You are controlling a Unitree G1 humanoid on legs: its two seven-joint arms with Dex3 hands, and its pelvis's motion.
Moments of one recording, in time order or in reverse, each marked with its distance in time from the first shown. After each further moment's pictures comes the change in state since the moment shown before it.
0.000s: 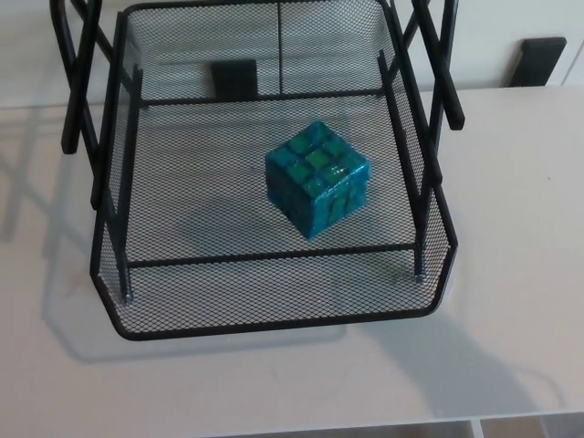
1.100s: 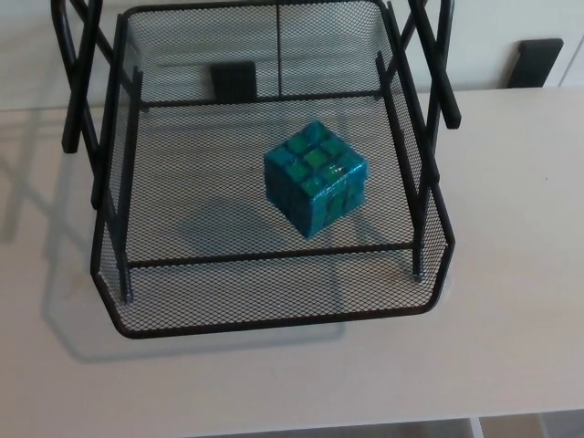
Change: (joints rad) left_arm 0.003 -0.001 -0.001 0.003 0.000 0.000 0.000; right_arm 0.780 0.045 -0.698 0.655 0.124 -0.065 -0.321
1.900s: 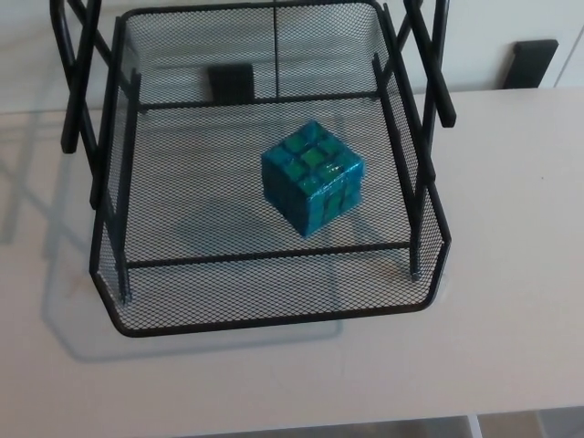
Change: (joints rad) left_arm 0.004 -0.013 -0.001 0.001 0.000 0.000 0.000; right_arm 0.059 0.221 -0.307 0.385 0.127 -0.002 -0.325
